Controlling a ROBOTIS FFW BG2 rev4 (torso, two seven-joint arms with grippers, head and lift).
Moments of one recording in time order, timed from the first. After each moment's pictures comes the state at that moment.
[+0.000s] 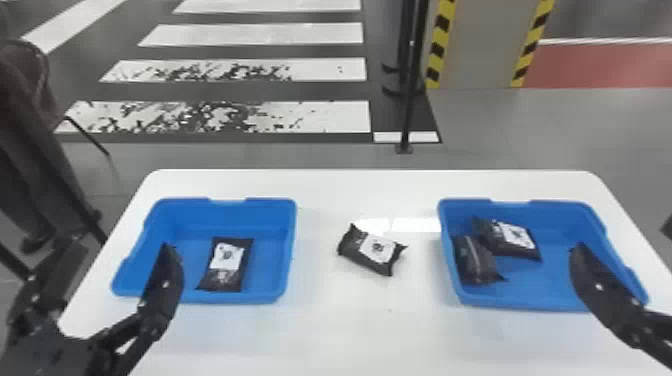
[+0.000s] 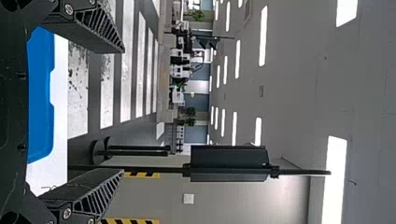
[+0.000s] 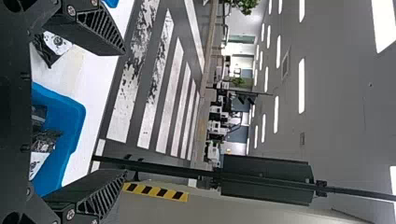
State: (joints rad) left arm 0.90 0.00 0.17 -2.39 0.17 -0.22 -0.16; right arm 0.86 -0.13 -0.31 -2.61 -0.22 0.20 0.37
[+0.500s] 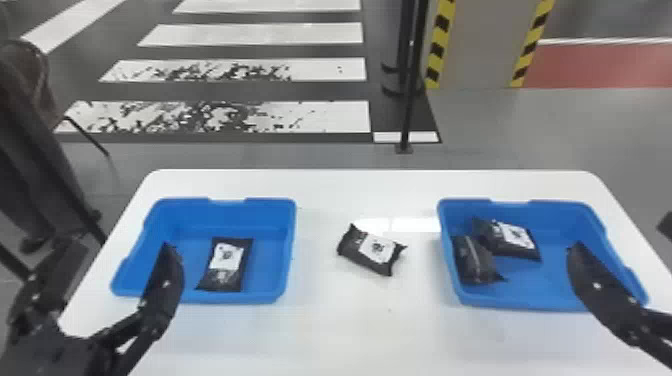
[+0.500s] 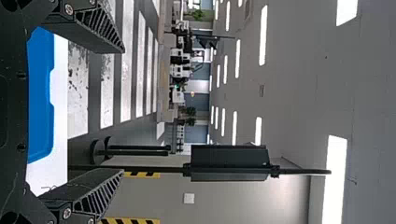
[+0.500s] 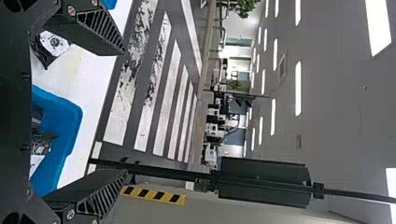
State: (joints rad) left arm 0.89 0.00 0.17 -2.39 0.17 -0.22 -0.16; right arm 0.85 -0.13 -0.31 -2.59 -0.22 0.19 0.38
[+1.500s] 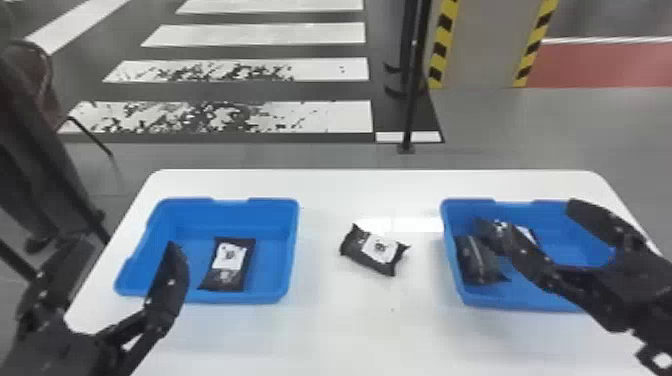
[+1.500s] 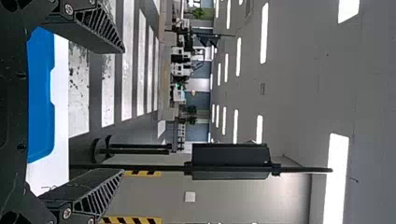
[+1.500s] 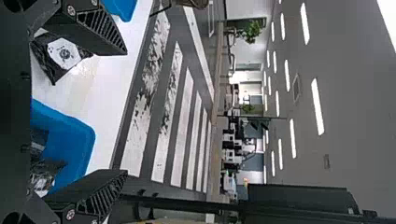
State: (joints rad) left arm 0.88 0.00 0.18 -2.39 0.17 -0.21 -0.17; right arm 0.45 -0.20 -0.18 -2.22 -0.21 0.30 0.48
